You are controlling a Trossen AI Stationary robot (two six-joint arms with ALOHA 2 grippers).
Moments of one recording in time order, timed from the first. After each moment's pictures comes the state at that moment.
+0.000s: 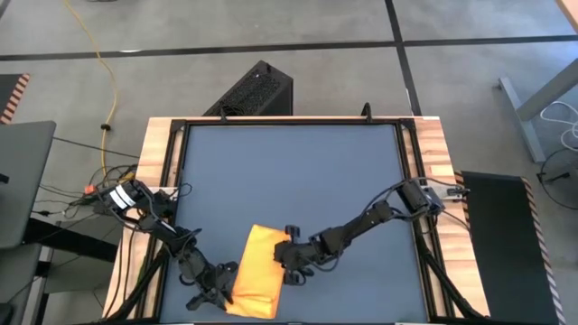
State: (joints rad) left arm -0.83 1.83 0.38 1.13 0.05 -0.54; right arm 0.40 2.15 1.33 0.07 0.29 0.33
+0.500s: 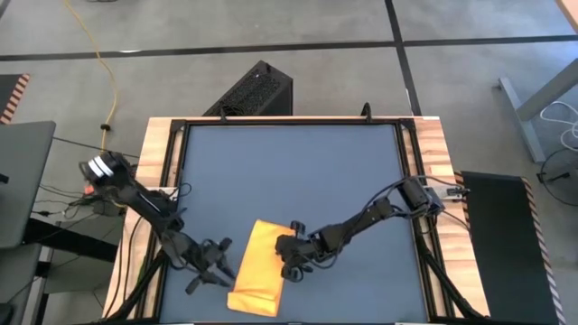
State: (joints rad) left arm -0.81 1.48 0.24 1.09 -0.21 -0.45; right arm 0.38 2.14 1.34 -0.07 0.35 0.48
